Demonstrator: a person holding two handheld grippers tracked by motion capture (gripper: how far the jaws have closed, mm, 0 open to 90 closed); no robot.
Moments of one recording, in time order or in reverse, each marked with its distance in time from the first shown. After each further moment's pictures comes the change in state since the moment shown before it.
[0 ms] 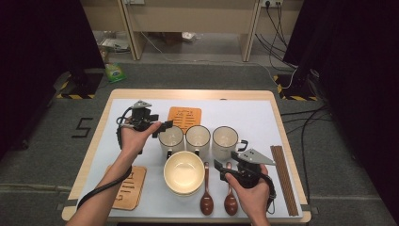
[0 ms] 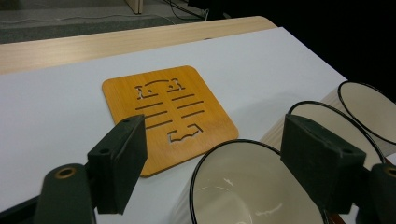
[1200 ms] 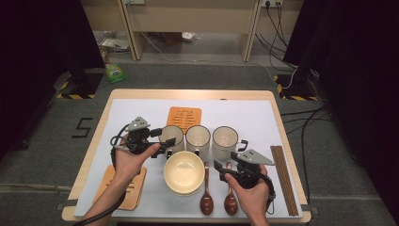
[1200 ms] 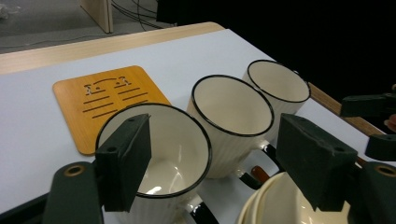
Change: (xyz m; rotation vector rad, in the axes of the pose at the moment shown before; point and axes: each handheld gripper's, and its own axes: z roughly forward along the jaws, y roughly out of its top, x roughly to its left) left arm -0.054 -0.033 -0.050 -0.060 -0.103 0.093; right arm 0.000 -0.002 0.002 0.006 -0.003 -0.001
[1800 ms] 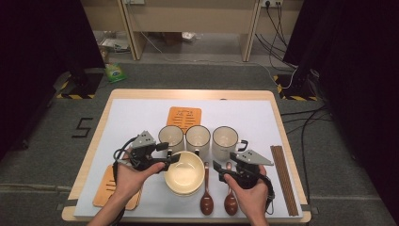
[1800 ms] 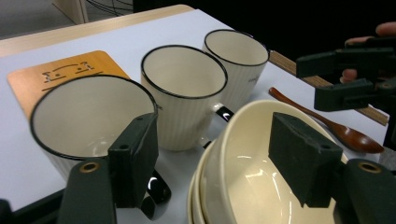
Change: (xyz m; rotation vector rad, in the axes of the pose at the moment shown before) left arm -0.031 -0.026 -0.005 0.049 -0.062 0.083; right arm 0.002 -0.001 0.001 0.007 0.003 -0.002
